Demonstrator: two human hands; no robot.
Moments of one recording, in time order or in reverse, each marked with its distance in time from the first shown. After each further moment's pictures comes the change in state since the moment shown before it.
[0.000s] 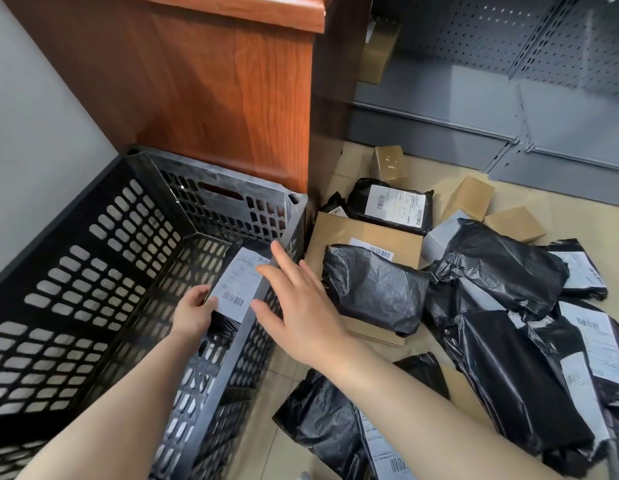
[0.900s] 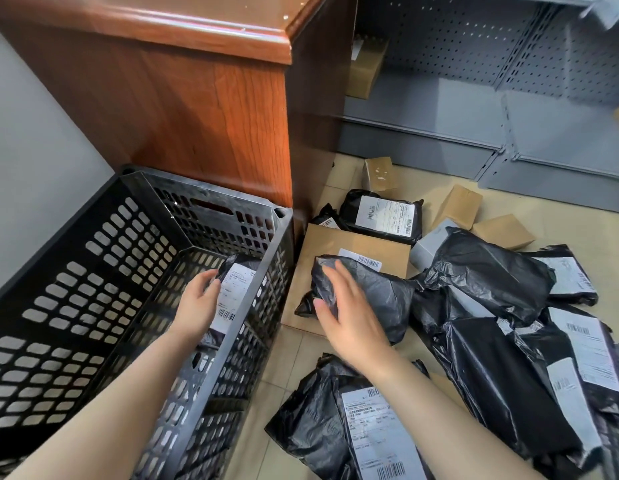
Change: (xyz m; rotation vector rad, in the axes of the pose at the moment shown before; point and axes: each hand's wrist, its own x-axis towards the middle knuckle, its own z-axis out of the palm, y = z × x) left_hand -0.031 0.065 0.016 0.229 -0.032 0.189; right_hand -0.037 0.077 -0.021 0.154 0.043 0.337
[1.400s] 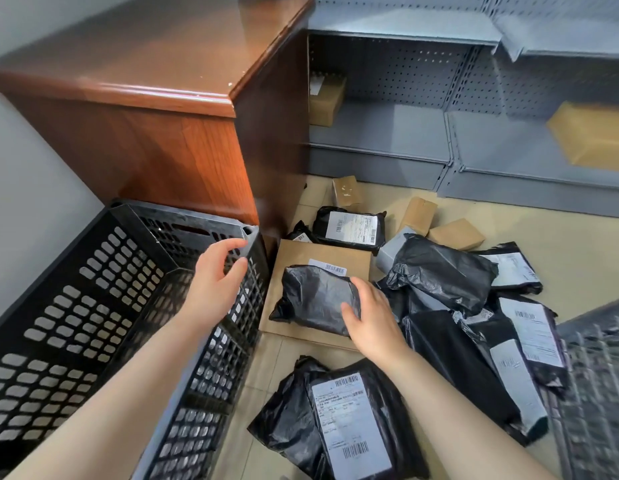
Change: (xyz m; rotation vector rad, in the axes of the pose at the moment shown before) left_hand -0.090 0.138 0.018 0.128 -0.035 0.486; right_hand -0.047 0.039 -0.074 -0.038 0.133 0.167
